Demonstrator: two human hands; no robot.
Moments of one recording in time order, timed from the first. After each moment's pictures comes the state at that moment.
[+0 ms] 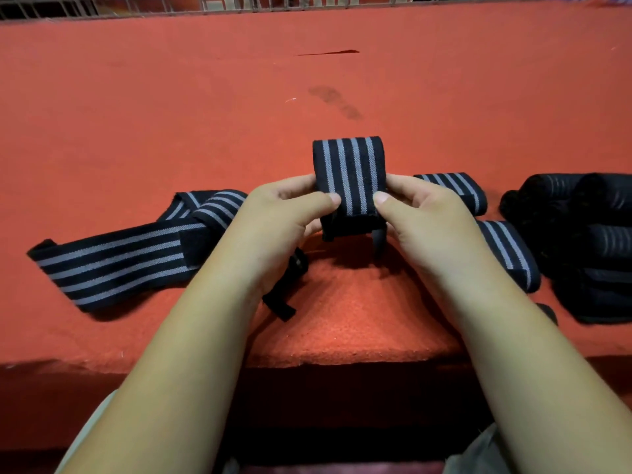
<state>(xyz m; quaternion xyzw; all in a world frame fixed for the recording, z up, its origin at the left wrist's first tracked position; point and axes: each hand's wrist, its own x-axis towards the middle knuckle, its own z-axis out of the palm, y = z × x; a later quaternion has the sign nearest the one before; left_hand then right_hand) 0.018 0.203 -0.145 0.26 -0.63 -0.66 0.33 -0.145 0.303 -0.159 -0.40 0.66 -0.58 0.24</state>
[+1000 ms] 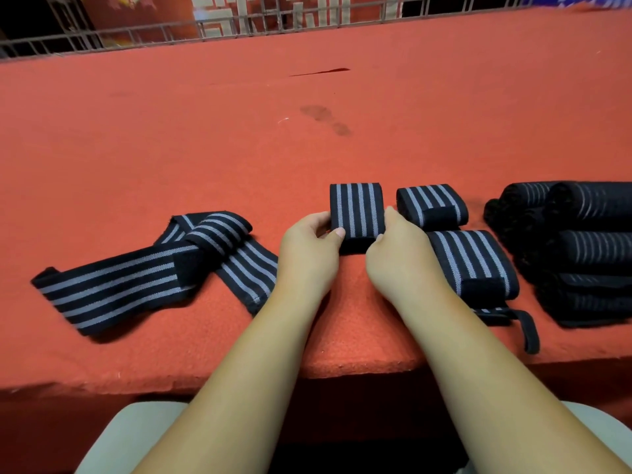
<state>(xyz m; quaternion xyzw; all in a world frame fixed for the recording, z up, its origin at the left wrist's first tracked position) -0.044 0.207 -0.194 0.40 -0.70 -0.47 0.37 -0.142 0.294 -0.173 -0.36 0.85 -0.36 0.14</state>
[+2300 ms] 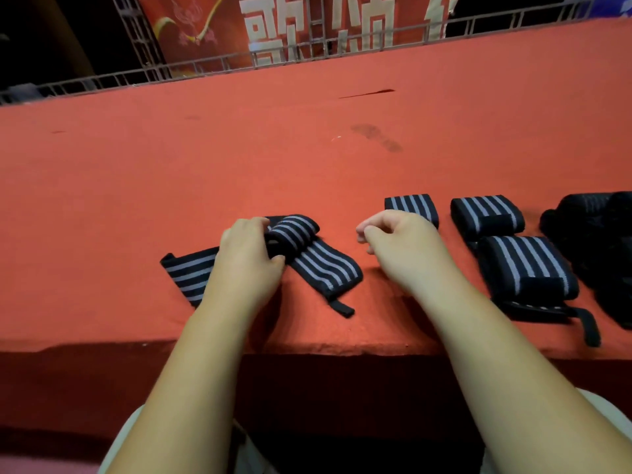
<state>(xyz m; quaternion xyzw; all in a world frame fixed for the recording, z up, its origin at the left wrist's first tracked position) 0.130 0.180 -0.143 0.54 -0.80 -0.08 0.23 -0.074 0.282 -0.137 -0.43 0.75 -0.46 0.19</state>
